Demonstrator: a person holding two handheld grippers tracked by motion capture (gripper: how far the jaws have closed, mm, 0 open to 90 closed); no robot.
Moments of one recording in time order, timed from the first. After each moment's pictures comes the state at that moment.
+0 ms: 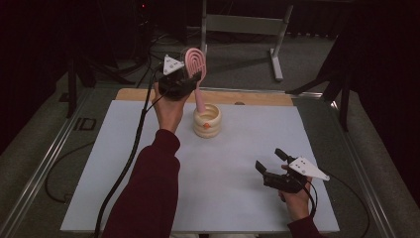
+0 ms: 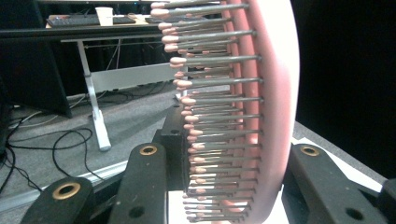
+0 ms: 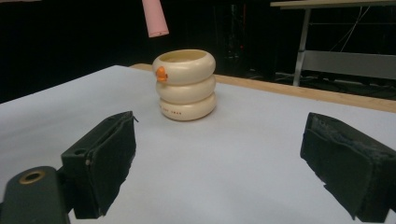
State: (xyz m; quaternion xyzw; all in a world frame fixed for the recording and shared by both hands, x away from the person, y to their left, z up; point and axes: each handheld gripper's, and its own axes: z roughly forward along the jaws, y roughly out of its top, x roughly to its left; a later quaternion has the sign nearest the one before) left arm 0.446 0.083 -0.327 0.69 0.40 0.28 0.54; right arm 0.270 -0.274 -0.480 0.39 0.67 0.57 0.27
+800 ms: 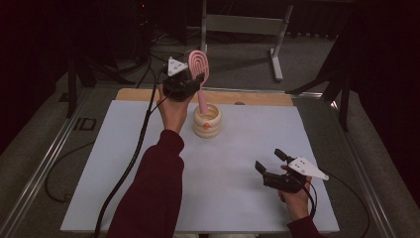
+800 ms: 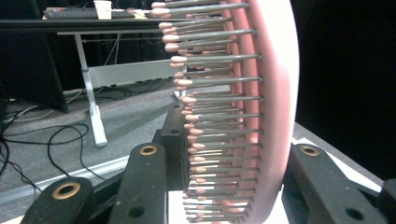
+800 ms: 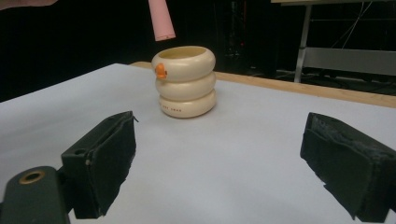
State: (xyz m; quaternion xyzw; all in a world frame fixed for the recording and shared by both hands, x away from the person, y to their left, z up) left arm 0.452 0.074 -0.338 0.68 0.41 0.27 0.54; right arm 0.271 -0.275 -0.483 0.39 0.67 0.57 0.27
